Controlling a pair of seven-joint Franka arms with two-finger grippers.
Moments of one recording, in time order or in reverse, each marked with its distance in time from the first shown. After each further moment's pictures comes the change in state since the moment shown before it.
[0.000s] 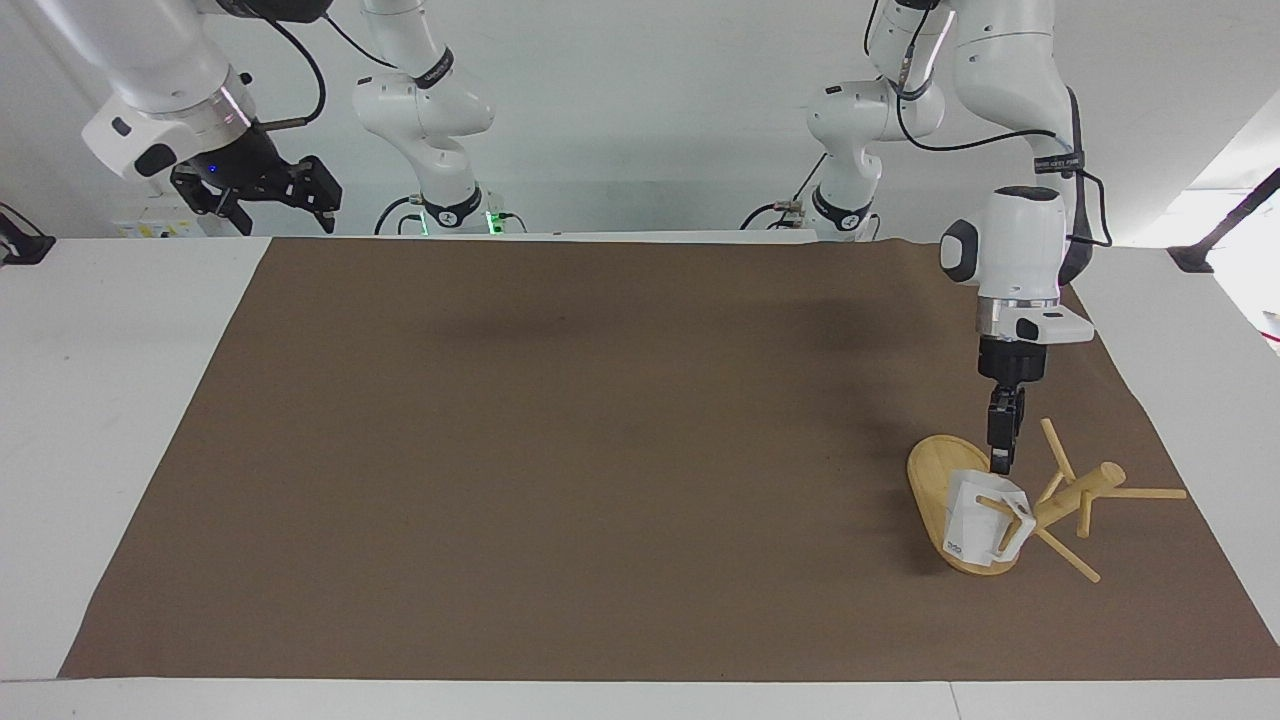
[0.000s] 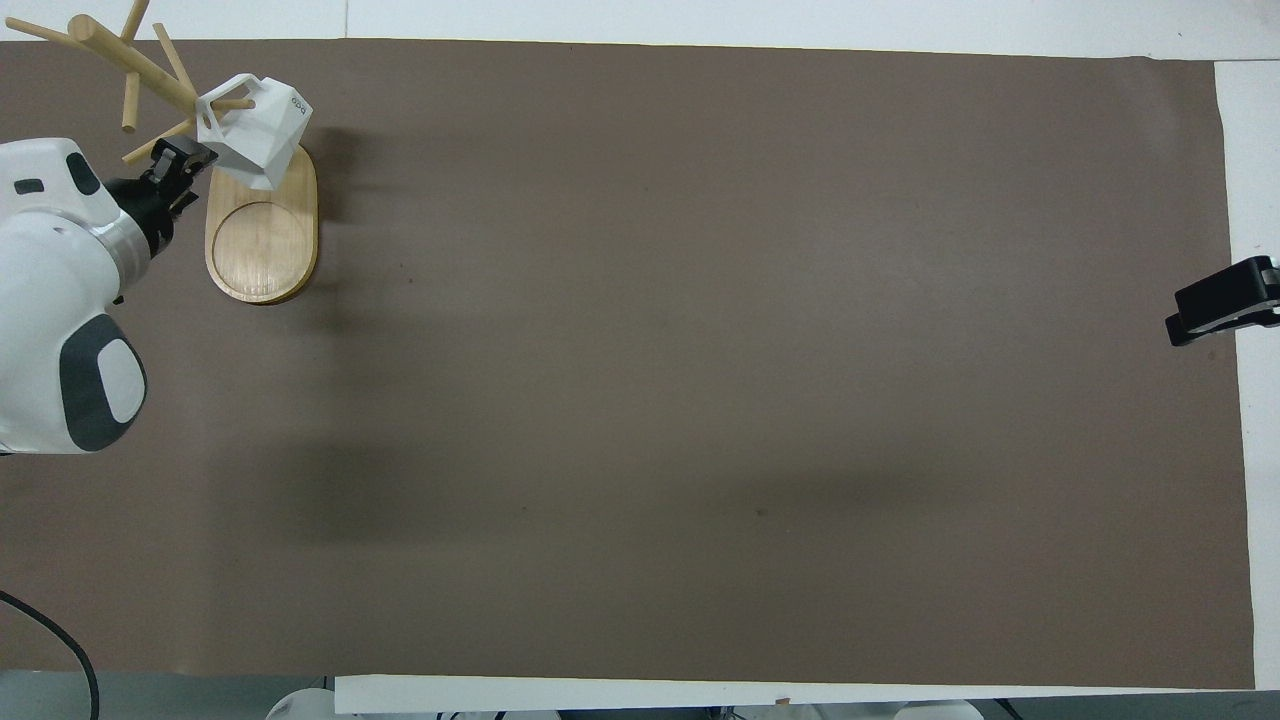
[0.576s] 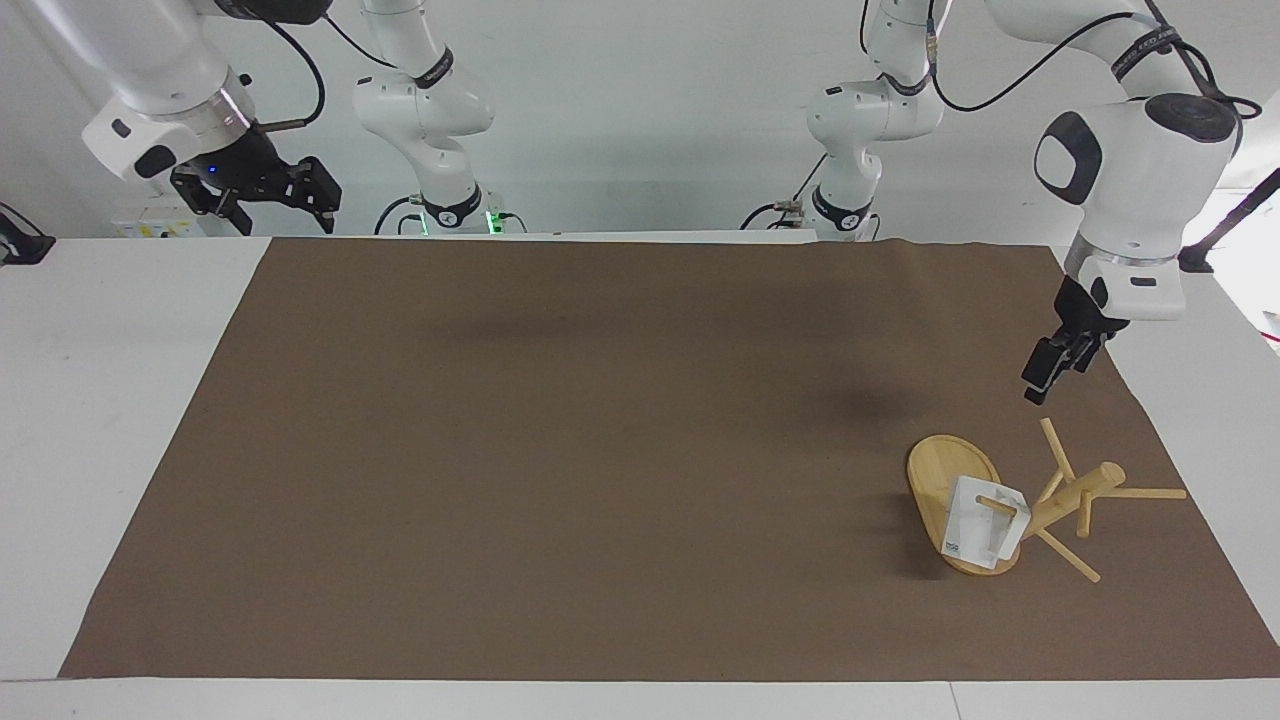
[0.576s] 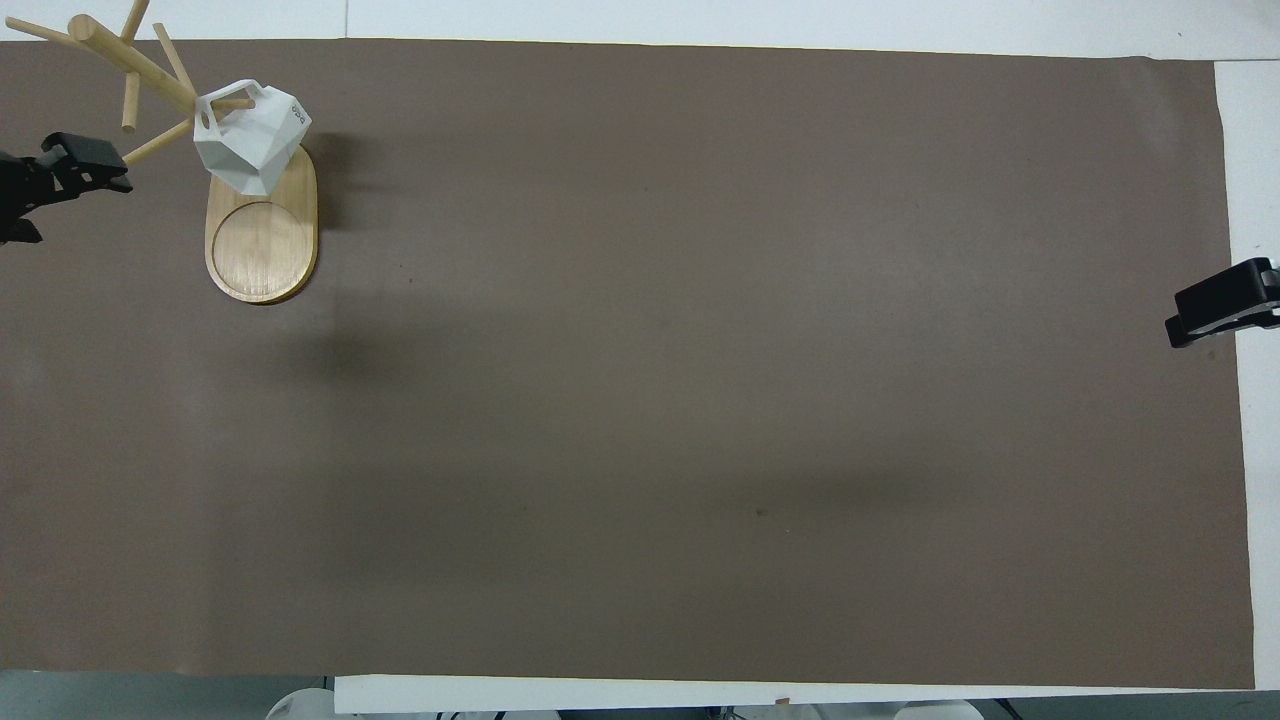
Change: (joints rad) left arm 0.036 -0.057 0.002 0.373 -0.001 -0.881 0.557; right arm 0.000 -0.001 -0.001 -0.005 0.000 0.000 0.000
